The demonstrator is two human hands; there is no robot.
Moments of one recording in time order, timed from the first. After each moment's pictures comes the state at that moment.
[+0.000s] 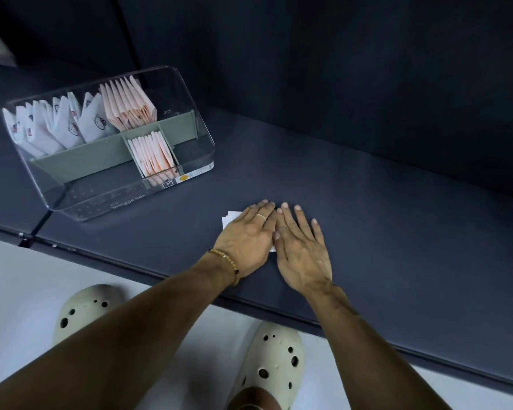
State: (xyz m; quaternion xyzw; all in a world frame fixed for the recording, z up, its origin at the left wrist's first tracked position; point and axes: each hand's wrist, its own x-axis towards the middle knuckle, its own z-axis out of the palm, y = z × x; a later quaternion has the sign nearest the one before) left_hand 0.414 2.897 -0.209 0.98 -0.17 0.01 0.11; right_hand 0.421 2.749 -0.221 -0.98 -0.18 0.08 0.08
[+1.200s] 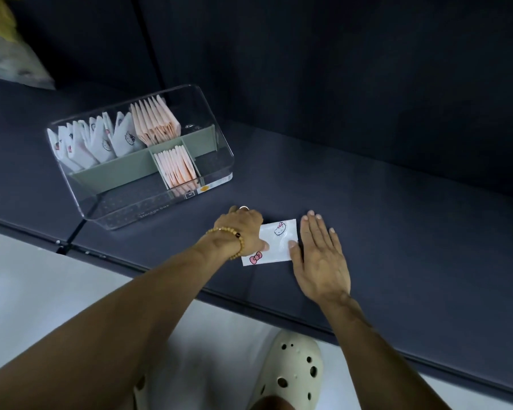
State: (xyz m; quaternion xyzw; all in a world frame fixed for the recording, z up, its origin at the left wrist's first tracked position) left_hand 0.444 2.937 -0.161 0.96 0.00 -0.25 0.12; right_hand 0.417 2.751 -0.224 -0.98 -0.16 0.01 0.11
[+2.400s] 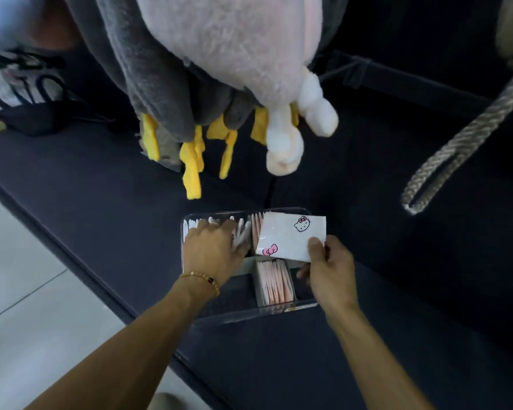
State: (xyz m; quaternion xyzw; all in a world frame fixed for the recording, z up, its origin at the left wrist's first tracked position) left_hand 0.462 3.161 -0.115 0.94 0.24 0.22 0.12; right_hand 0.511 2.978 -0.074 -0.80 -0.08 0.07 0.59
